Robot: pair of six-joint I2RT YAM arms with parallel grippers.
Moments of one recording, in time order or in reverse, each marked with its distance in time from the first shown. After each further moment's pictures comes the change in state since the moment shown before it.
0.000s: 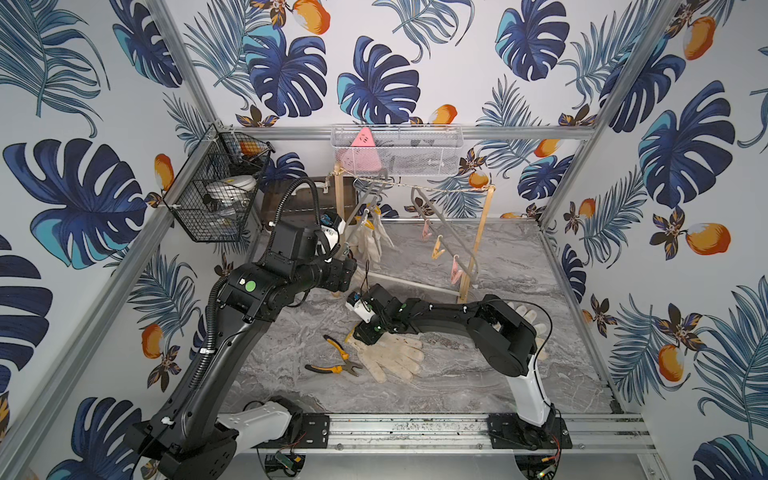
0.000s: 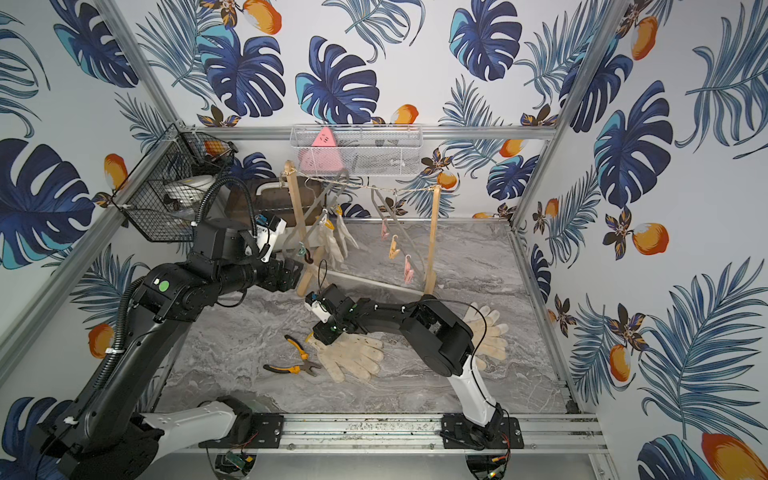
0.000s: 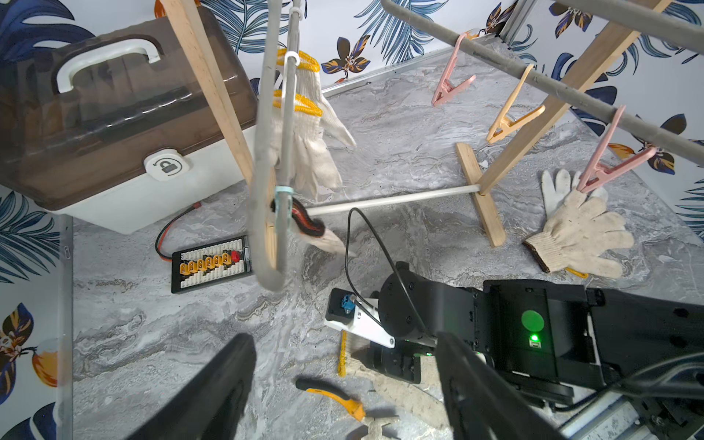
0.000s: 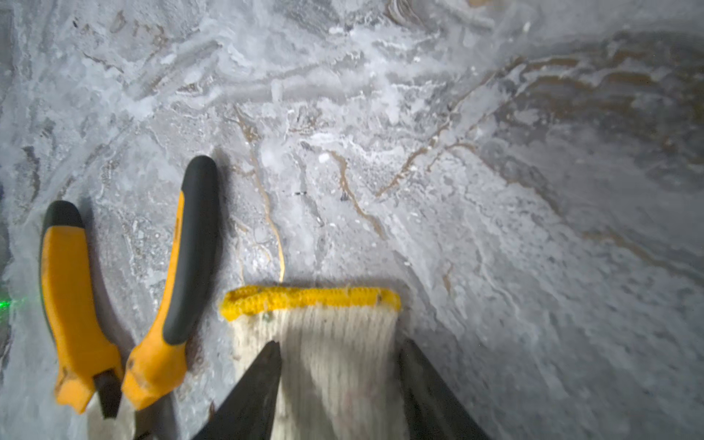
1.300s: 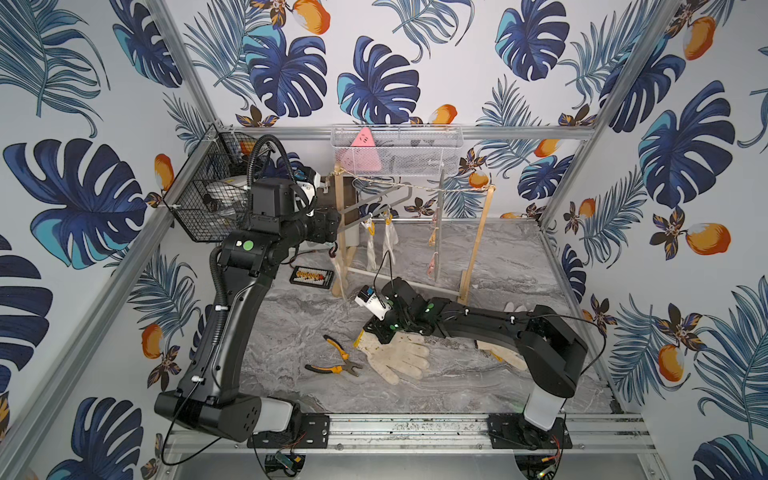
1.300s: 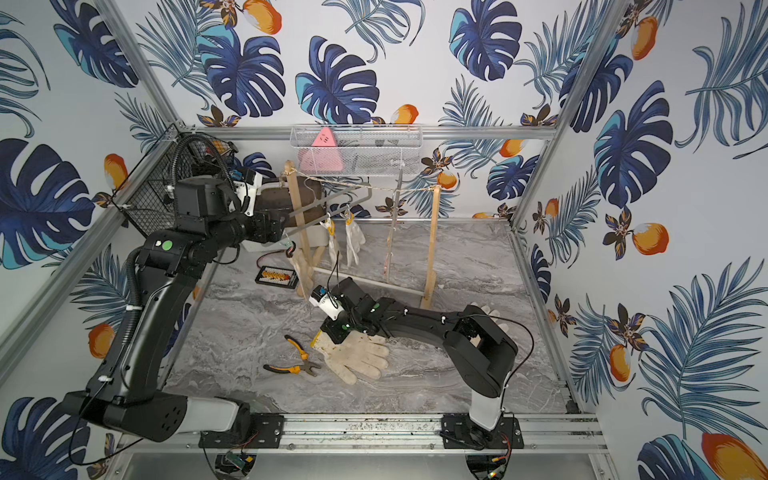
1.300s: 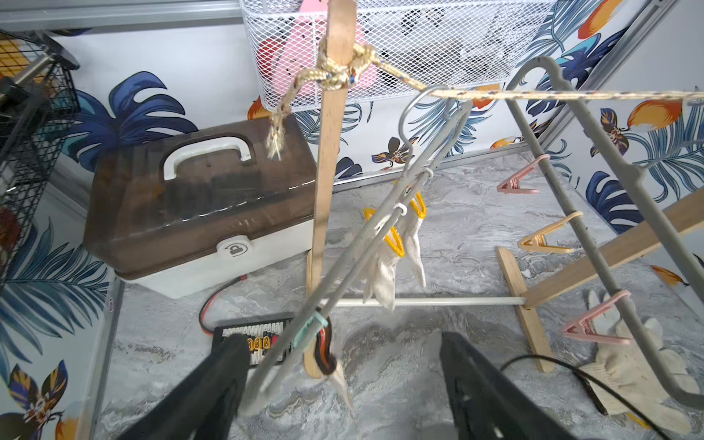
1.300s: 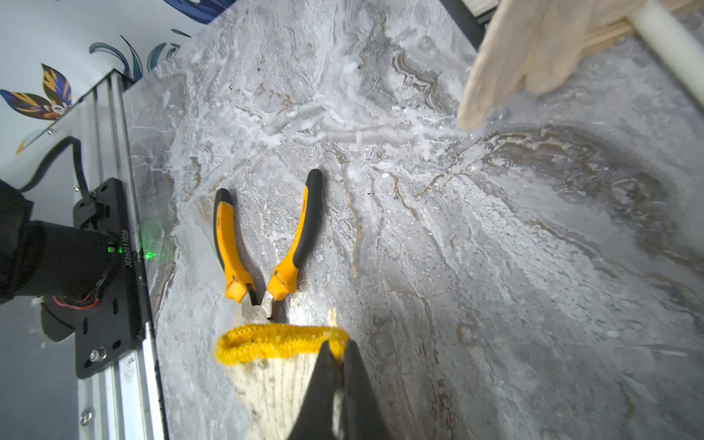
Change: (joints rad) left arm 0.272 0.240 0.231 0.187 0.142 0.047; right arm -0.013 -0.349 -0.208 0.021 -0.105 -0.024
